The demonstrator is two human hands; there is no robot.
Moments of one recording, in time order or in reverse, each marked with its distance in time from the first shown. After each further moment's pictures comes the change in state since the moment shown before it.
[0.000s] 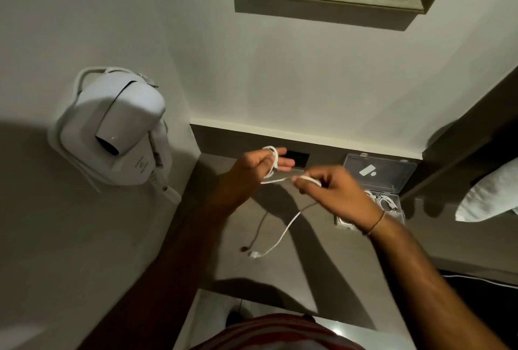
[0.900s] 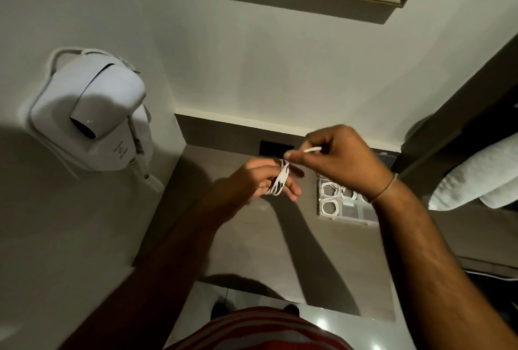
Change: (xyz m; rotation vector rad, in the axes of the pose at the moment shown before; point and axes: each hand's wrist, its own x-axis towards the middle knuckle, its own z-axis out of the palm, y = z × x) left_hand -0.022 0.019 0.043 -0.402 -0.255 -0.161; right_hand -0.007 -0.044 -0.052 -0.251 0.063 -0.094
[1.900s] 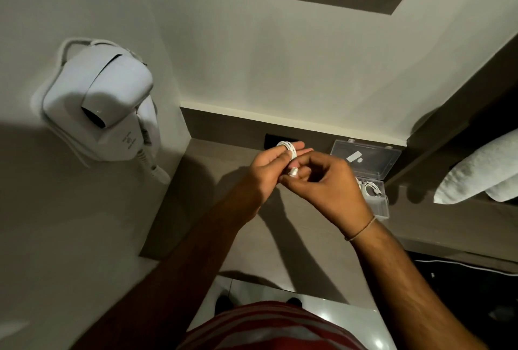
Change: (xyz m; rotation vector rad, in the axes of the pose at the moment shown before) left_hand -0.002 -0.007 0.033 -0.189 0.224 0.118; right_hand -0.047 -0.008 0.063 0.203 0.237 0.220
